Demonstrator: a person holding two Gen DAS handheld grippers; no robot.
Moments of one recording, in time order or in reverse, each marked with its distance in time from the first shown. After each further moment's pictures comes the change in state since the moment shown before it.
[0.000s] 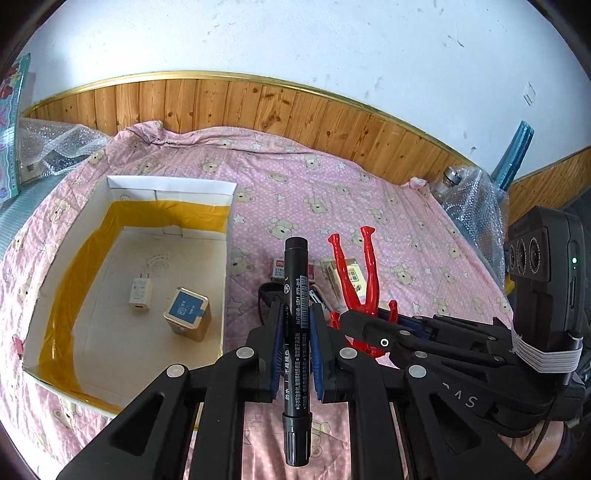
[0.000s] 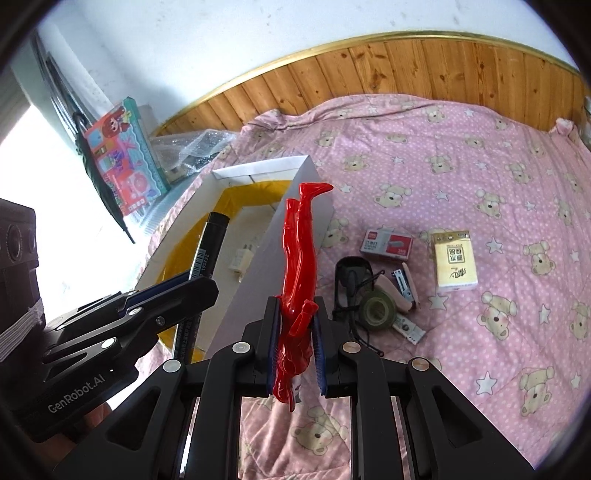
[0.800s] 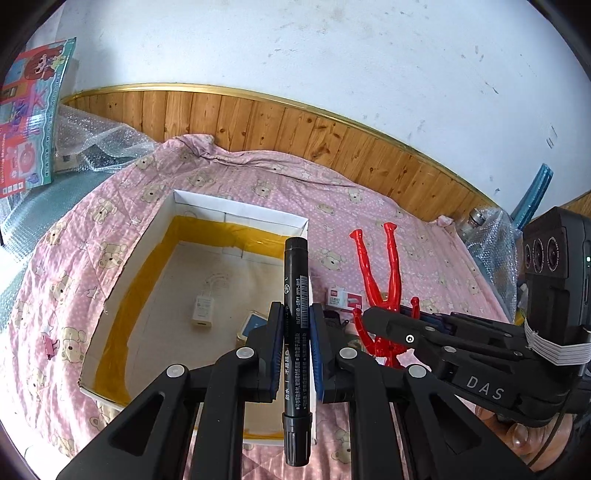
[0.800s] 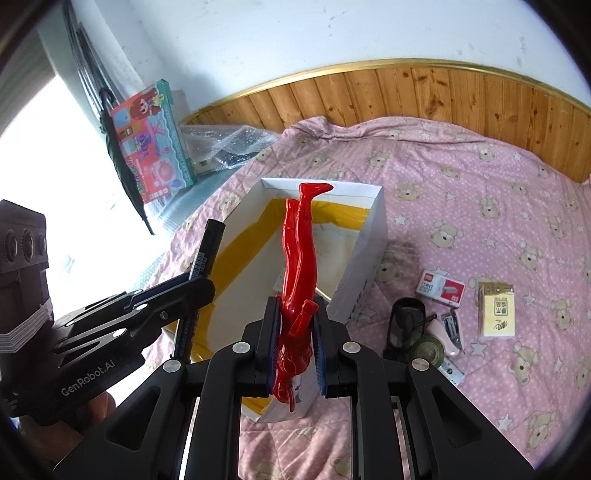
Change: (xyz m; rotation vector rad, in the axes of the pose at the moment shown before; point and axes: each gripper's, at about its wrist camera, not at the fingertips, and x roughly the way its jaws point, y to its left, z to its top) left arm -0.041 0.082 0.017 -0.106 -0.081 0.057; right arm 0.024 0.076 0.035 -0.124 0.003 0.037
